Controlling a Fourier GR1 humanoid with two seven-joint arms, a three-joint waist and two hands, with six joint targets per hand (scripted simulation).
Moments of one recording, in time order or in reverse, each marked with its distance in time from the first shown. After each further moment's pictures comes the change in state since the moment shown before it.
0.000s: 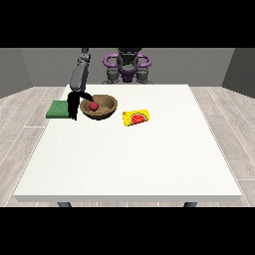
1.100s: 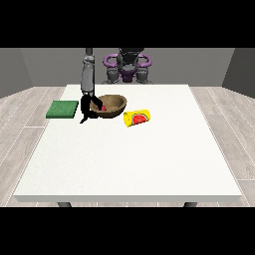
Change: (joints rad) left arm -0.058 0.024 0.000 -0.010 0.042 -0.026 0.043; right arm -0.015 0.055 0.071 -0.026 0.167 -0.281 0.021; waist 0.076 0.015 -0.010
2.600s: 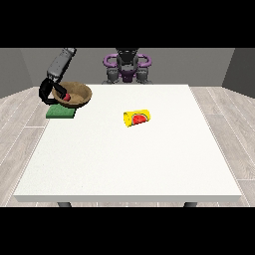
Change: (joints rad) left arm 0.177 0.118 0.084 0.197 -0.023 -0.047 -0.161; right arm -0.108 -0.357 0.030 0.069 0.125 0.141 0.354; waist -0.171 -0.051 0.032
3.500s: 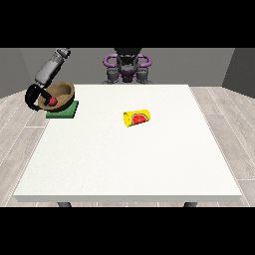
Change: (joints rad) left arm -0.024 0.065 0.027 -0.164 0.080 0.024 0.097; right arm -0.057 -0.188 -0.131 0.283 -0.039 0.129 -0.257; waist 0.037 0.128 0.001
